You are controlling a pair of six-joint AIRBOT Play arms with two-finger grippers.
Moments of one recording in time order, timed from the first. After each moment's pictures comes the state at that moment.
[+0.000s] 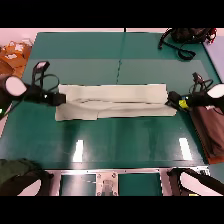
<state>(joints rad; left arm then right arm) -0.11 -1.11 1.01 1.30 -1.02 -1.50 -0.19 -1.18 0.91 -1.14 1.00 1.65</state>
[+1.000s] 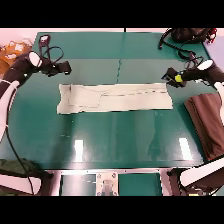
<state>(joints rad) -0.04 -1.61 1.47 1.31 -0.77 -1.53 -0.28 -1.77 1.53 -1.06 1.01 1.55</state>
